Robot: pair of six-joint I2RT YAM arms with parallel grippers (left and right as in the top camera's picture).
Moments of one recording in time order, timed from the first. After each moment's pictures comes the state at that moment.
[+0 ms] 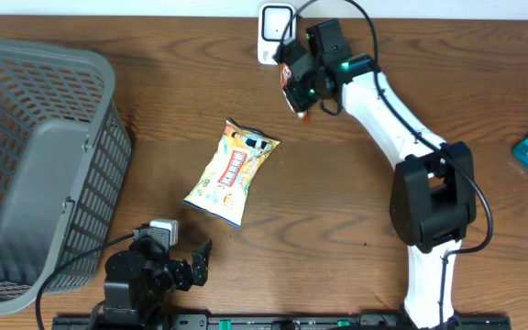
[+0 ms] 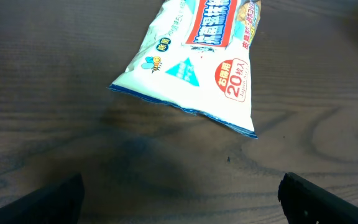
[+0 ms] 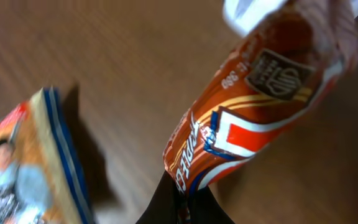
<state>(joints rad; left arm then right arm) -0.11 0.01 0.19 -0.85 0.28 -0.15 0.38 2.17 1.81 -0.62 -0.25 -0.26</state>
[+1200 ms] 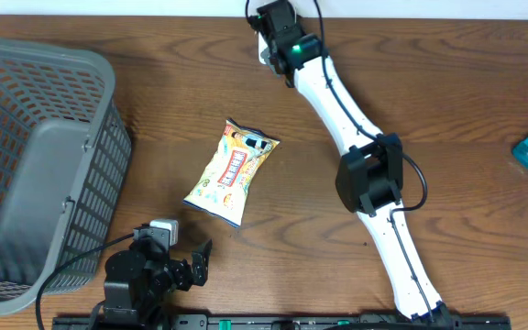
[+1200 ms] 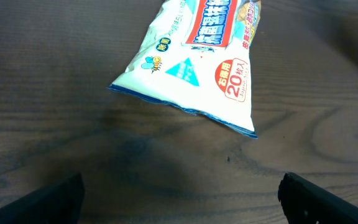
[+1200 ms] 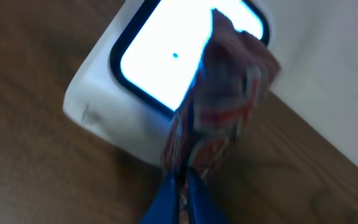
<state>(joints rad) -0.11 0.01 0.19 -0.85 0.28 -0.15 0.47 2.70 2.62 -0.81 0.36 -0.30</state>
